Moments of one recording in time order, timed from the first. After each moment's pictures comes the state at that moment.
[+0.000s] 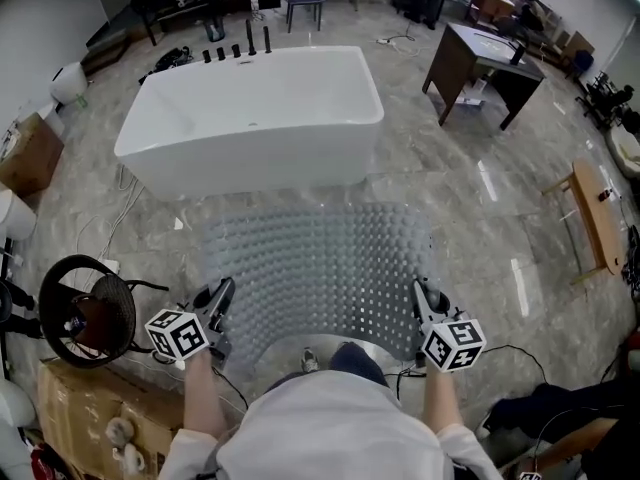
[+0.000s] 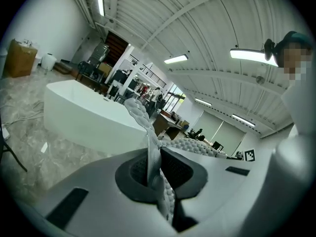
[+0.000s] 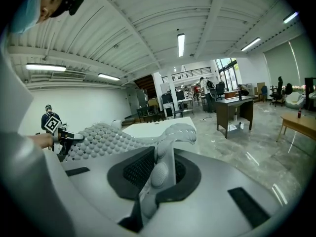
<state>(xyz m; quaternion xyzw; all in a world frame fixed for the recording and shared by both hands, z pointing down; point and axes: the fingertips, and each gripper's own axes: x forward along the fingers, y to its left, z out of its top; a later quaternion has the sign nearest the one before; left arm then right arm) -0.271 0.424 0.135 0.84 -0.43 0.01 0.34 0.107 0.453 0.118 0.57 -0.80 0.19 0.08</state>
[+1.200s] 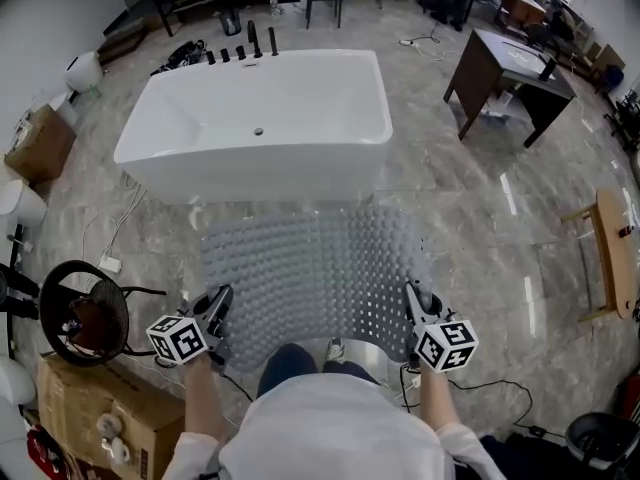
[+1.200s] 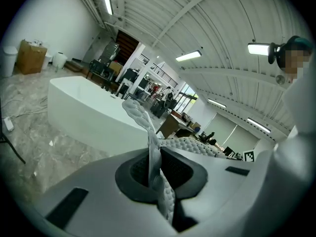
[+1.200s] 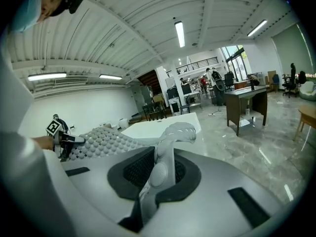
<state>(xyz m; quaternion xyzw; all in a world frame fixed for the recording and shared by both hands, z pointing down) -0.188 0.308 0.155 0.80 -0.48 0.01 0.37 0.189 0.293 0.146 0.51 -0.83 0.22 0.08</state>
